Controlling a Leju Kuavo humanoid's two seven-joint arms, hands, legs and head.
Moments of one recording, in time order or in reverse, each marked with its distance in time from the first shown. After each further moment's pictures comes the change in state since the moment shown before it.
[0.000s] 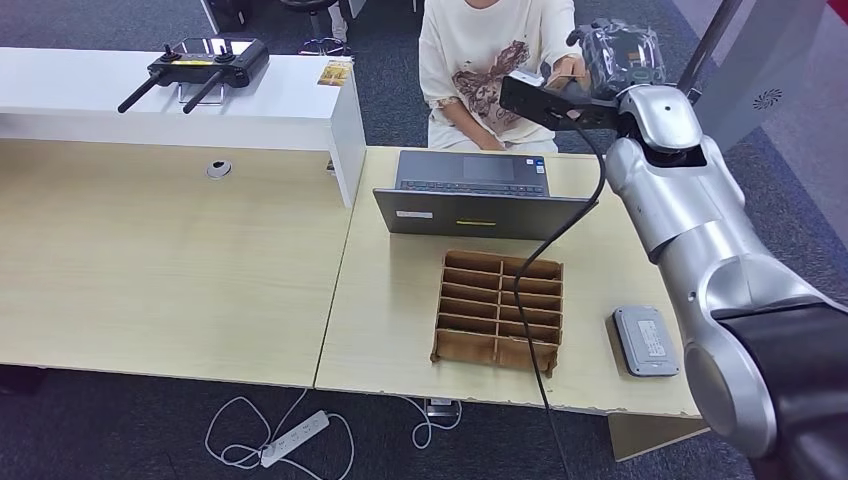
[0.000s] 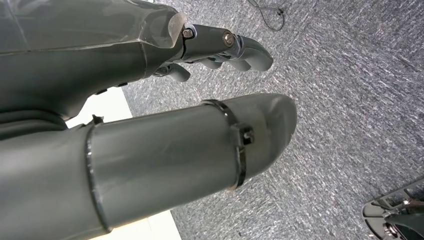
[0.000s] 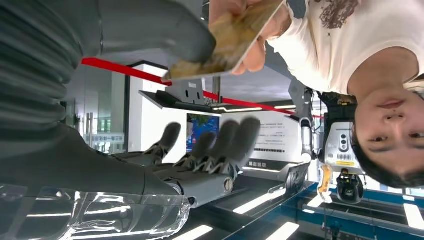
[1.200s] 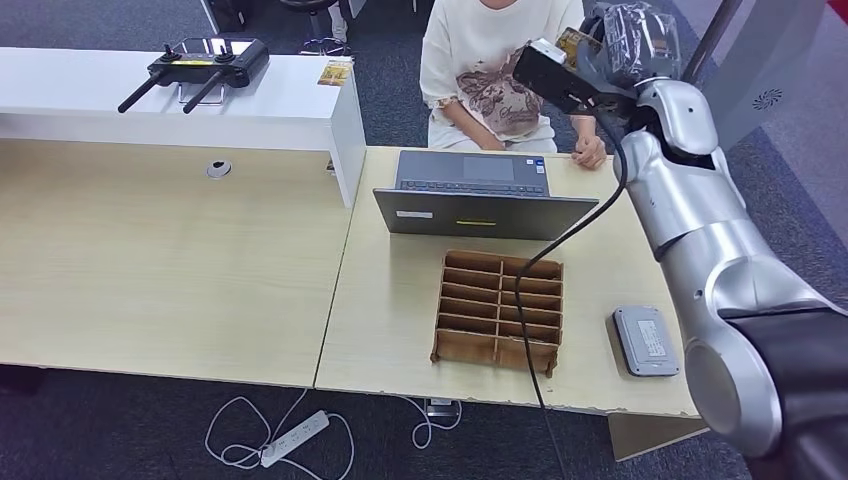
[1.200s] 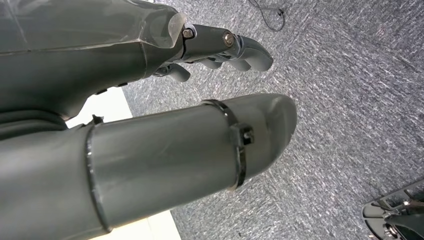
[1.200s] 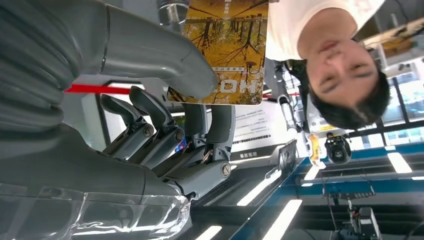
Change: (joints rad) left arm 0.000 0.000 0.000 0.000 0.003 0.003 0.000; right arm 0.014 -0.003 -0.097 -0.024 -0.163 -0.136 -0.146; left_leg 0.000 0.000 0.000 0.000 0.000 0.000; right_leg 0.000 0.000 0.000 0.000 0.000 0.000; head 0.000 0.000
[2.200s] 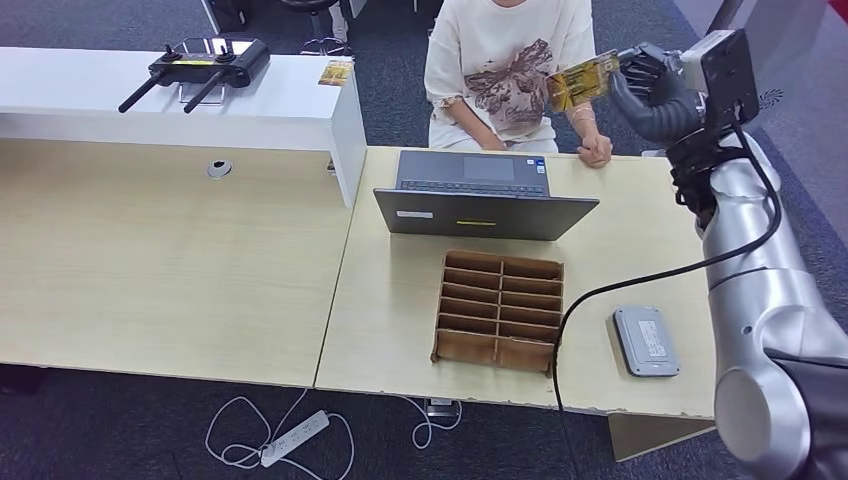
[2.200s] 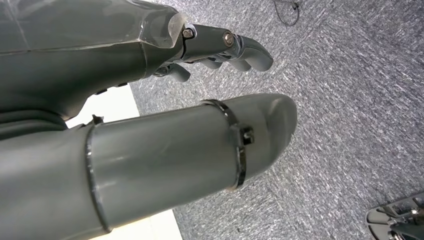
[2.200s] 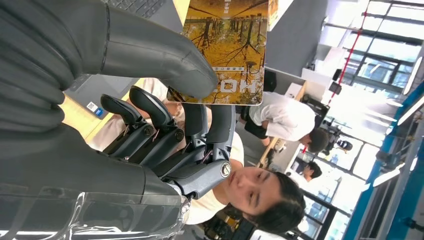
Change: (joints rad) left arm 0.025 0.008 0.000 0.000 0.059 0.036 -0.007; right arm 0.179 -0.162 -0.187 -0.204 -0.874 0.719 -0.280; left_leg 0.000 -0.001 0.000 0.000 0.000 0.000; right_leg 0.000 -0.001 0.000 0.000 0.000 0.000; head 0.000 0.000
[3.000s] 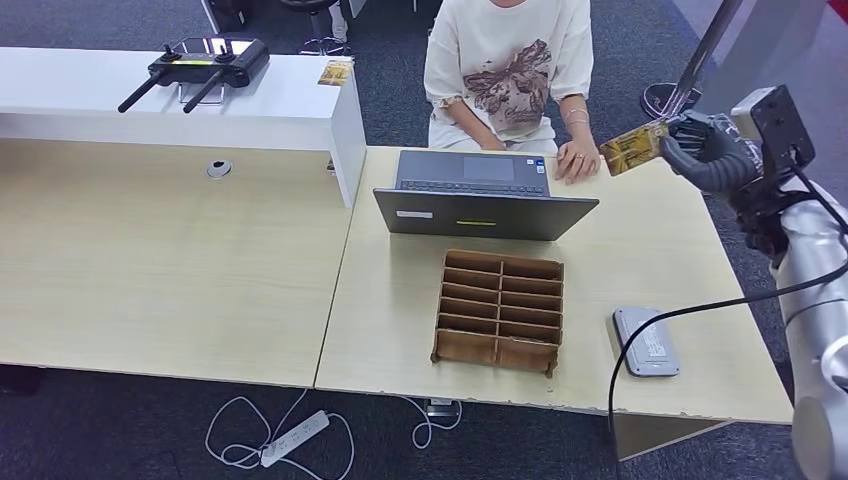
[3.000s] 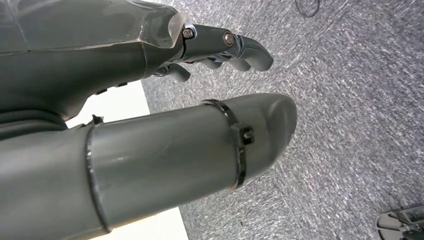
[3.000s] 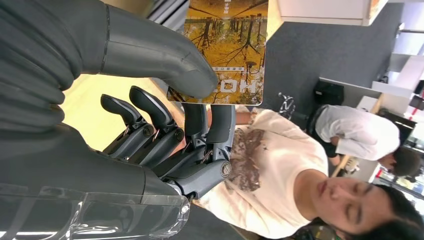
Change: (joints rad) left arm 0.024 0.010 0.000 0.000 0.061 0.020 0.004; right arm 0.046 -0.234 0.145 0.094 -0.124 0.134 0.042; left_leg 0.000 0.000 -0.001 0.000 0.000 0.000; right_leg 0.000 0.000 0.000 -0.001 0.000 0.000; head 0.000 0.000
